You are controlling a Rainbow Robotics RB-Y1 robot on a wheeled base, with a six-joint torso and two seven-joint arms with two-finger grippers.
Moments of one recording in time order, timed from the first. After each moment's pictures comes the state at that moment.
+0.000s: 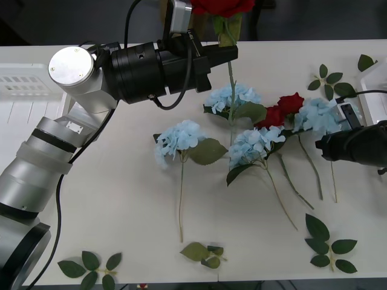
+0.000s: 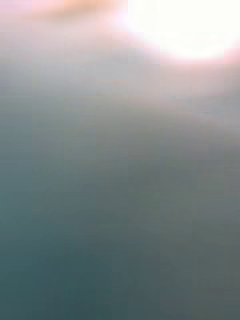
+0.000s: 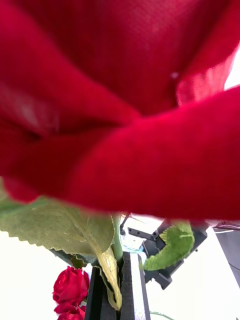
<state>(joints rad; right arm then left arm) -0.28 -0.63 -0.06 -1.36 -0.98 0.99 2.06 -0.67 0.34 -0.26 -1.46 1.95 0.88 -2.77</state>
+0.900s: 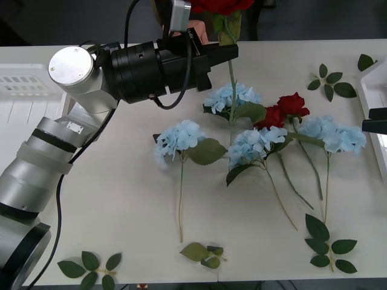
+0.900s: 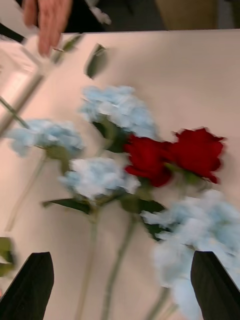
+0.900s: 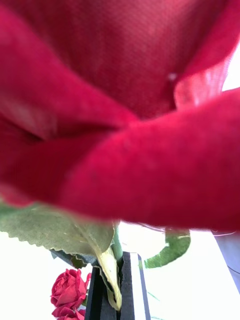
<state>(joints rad) -0.23 -0.88 -0.34 -1.36 -1.83 1.47 2.42 -0.67 0.34 -0.26 -1.46 1.97 0.88 -2.77</state>
